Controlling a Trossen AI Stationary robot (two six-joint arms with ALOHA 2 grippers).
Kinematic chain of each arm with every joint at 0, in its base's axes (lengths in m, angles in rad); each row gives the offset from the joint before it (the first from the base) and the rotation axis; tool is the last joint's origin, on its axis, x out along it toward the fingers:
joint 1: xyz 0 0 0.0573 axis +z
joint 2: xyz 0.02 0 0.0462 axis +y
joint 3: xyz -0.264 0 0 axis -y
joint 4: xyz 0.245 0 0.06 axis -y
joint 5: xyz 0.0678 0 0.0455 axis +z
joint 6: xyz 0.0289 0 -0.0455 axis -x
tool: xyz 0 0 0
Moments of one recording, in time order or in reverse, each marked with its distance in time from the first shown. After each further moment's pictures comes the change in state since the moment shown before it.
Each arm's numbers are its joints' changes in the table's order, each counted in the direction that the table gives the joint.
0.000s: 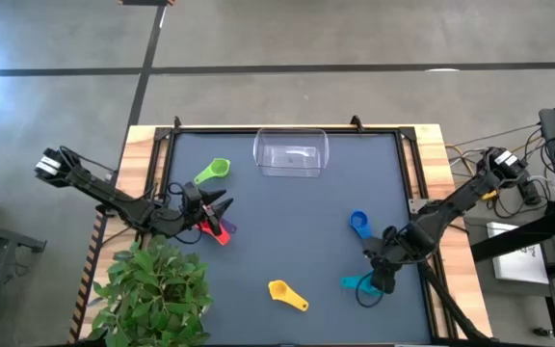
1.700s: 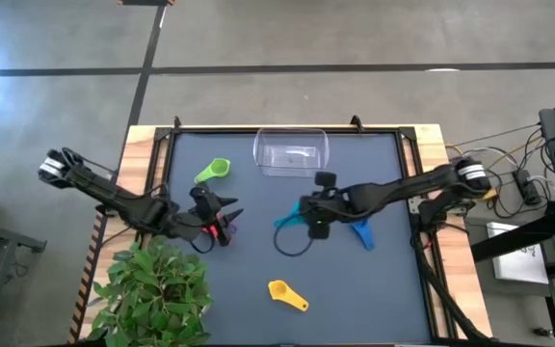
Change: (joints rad) left arm 0.033 0.130 0.307 -0.448 -0.197 -0.092; right arm -0.518 0.402 0.551 0.042 -0.610 1.143
